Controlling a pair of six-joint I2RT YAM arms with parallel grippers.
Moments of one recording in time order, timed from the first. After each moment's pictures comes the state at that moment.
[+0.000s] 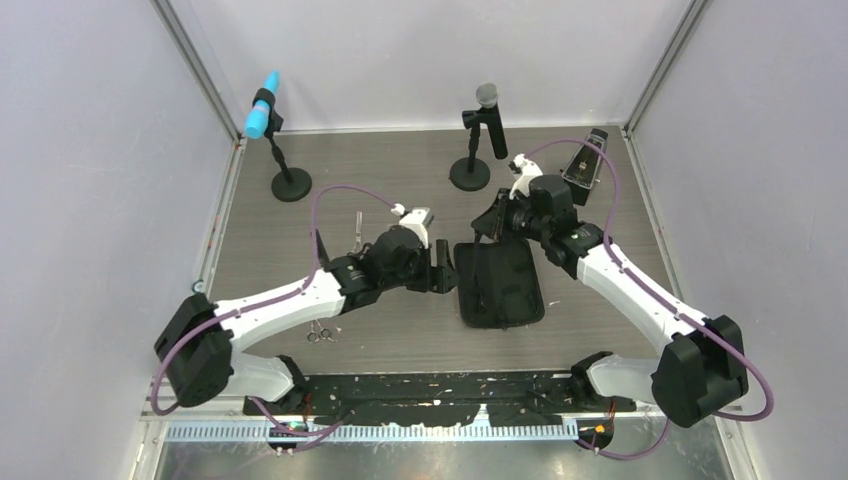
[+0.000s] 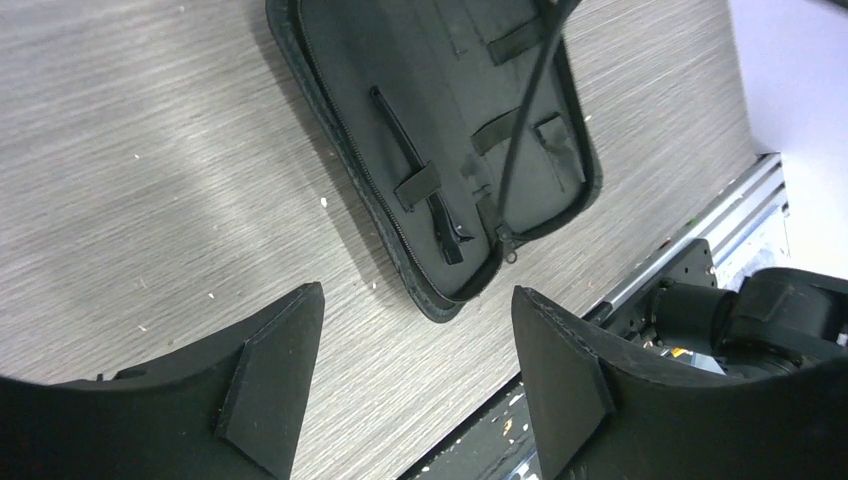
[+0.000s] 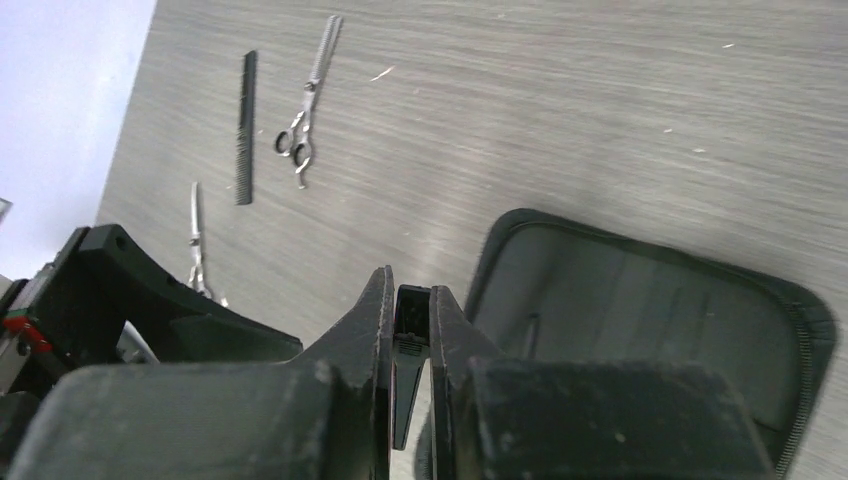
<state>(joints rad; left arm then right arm) -0.92 1.29 0.85 -0.13 -0.03 -0.69 0.45 1.23 0.90 -0.18 -0.26 0.44</state>
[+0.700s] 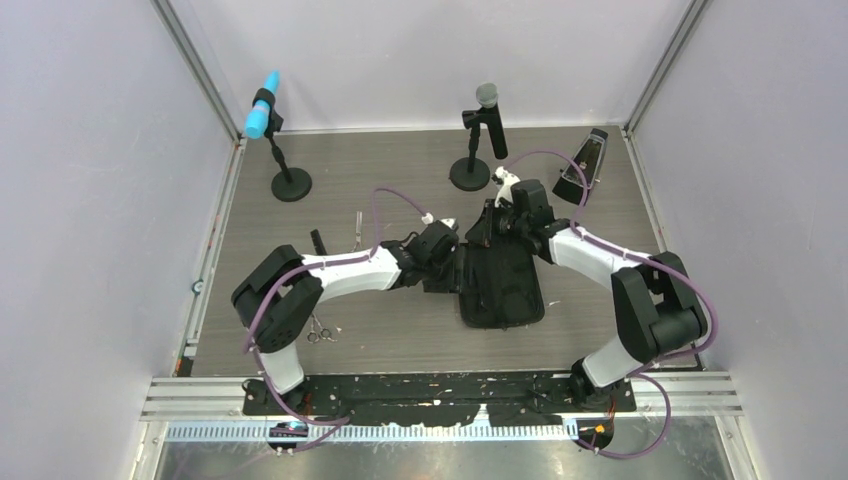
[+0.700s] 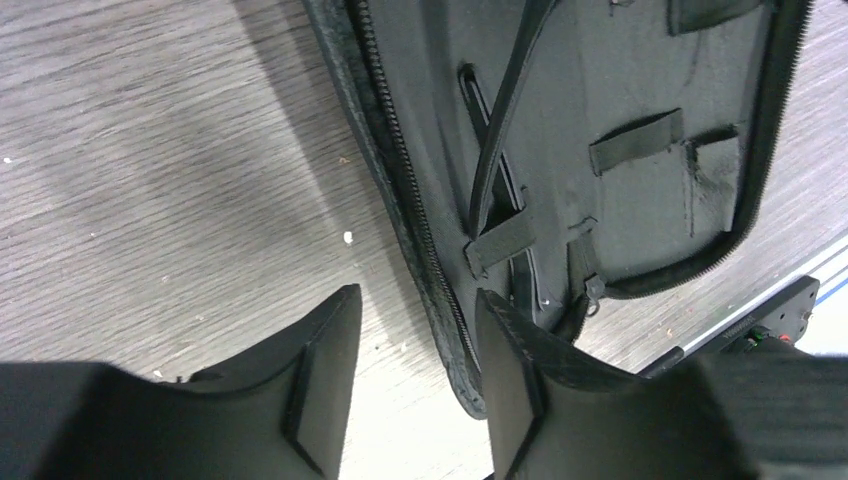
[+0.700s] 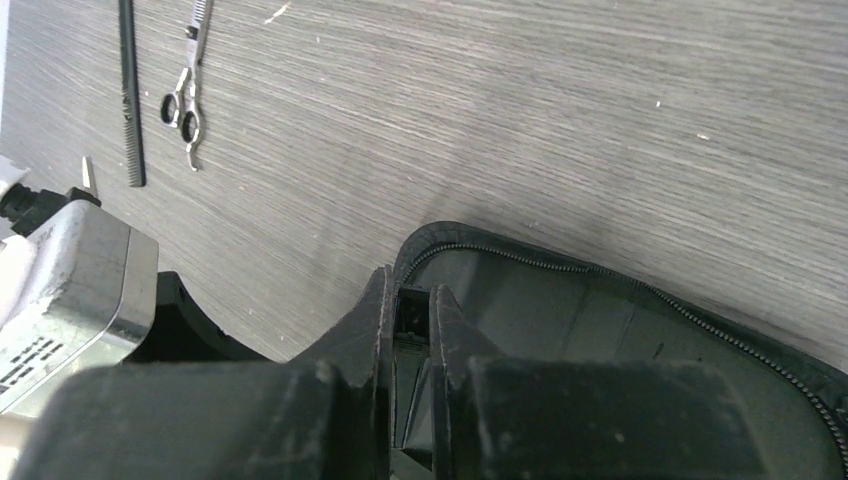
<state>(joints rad) -0.90 1.75 1.08 -0.22 0.06 -0.77 0.38 1.53 0.87 0.01 -0.35 0.37</state>
